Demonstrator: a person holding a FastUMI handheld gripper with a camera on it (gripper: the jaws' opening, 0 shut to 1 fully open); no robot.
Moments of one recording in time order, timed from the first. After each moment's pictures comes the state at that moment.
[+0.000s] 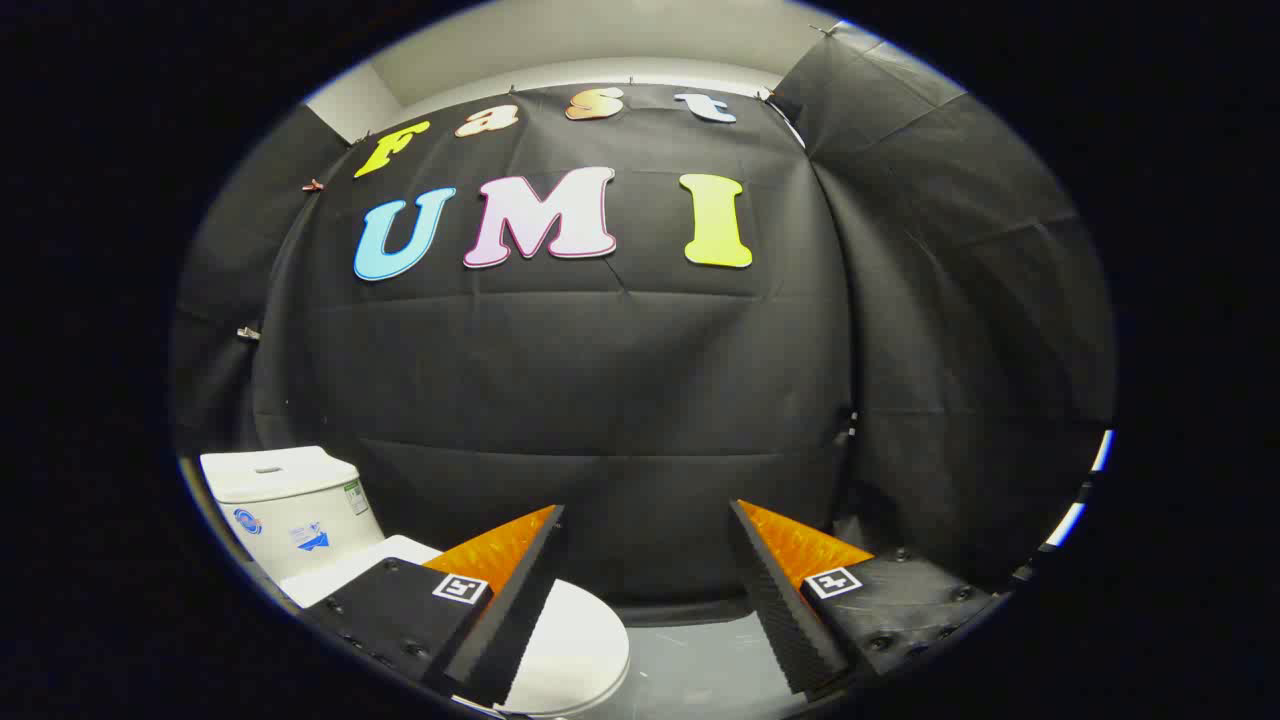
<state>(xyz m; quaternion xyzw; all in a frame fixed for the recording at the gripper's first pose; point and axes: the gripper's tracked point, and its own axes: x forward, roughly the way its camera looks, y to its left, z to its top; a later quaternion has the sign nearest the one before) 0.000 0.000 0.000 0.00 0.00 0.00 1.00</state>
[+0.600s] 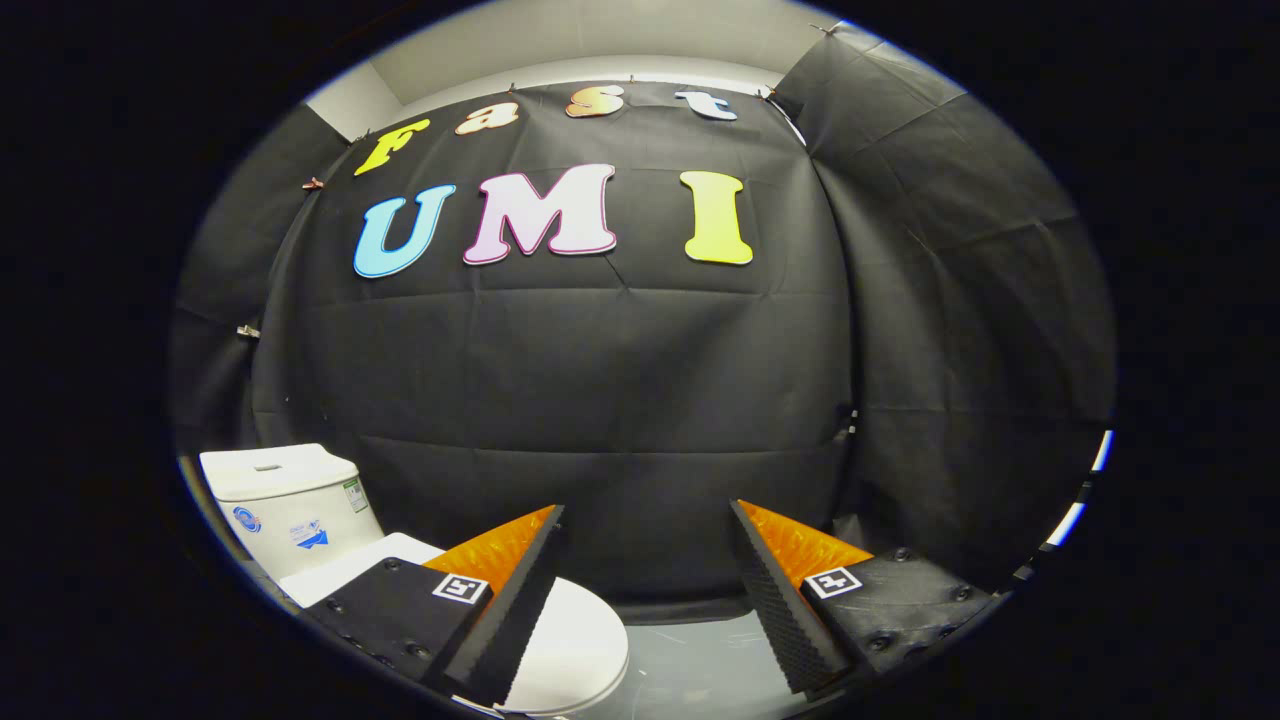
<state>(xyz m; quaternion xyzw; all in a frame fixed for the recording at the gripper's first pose) 0.000 0.000 -0.002 0.00 0.00 0.00 1.00</state>
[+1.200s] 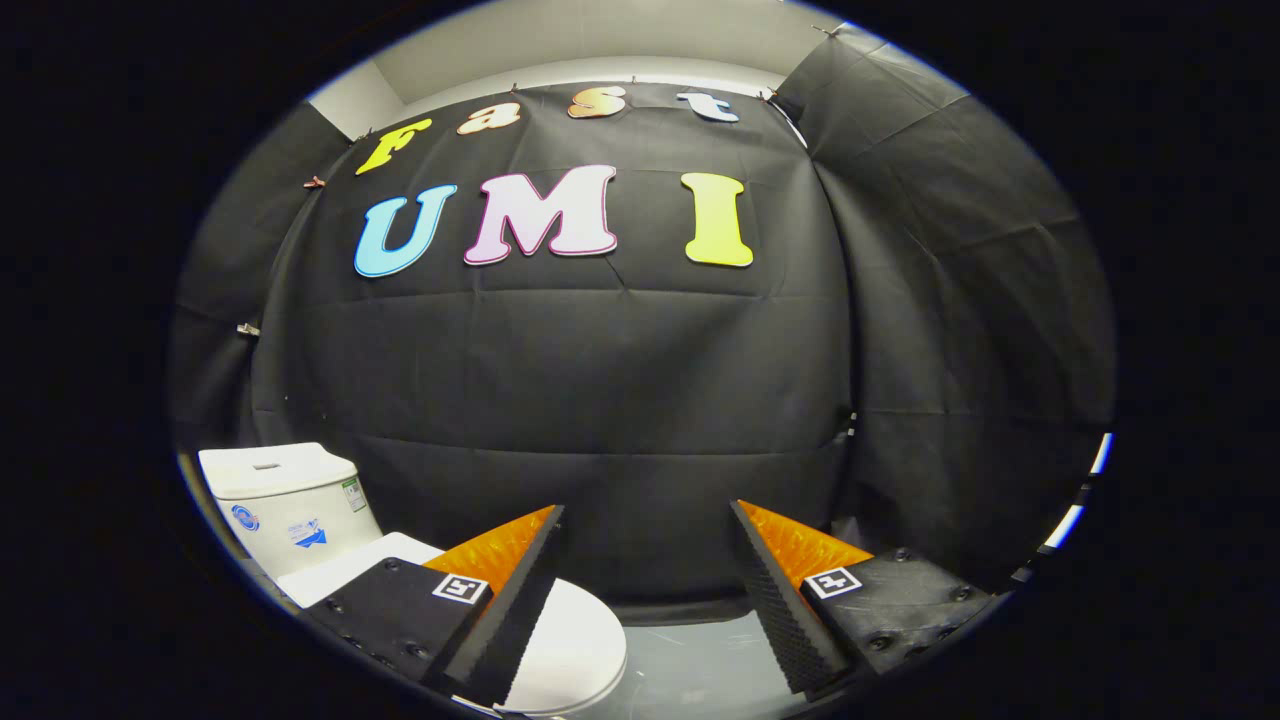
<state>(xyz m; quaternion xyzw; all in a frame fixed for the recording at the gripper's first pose) 0.000 0.001 -0.002 0.00 0.00 0.00 1.00</state>
